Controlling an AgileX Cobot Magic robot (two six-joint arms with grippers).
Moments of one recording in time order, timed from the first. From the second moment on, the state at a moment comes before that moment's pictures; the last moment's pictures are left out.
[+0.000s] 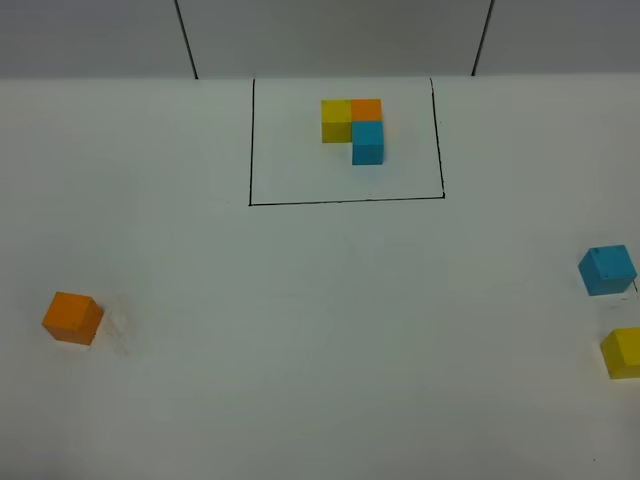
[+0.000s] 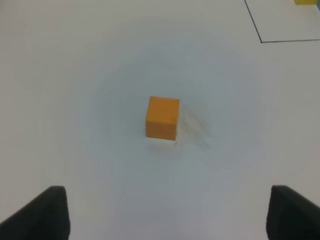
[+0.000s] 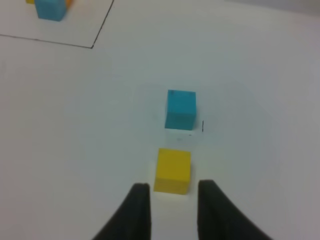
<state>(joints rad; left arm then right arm) 0.05 -0.01 -0.51 -0.06 1.07 0.07 0.09 -0.01 -0.50 -0.03 1.07 -0.08</state>
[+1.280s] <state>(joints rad) 0.05 1.10 -0.87 -0.05 1.01 0.08 0.09 -0.01 -0.50 -0.03 1.07 -0.08</state>
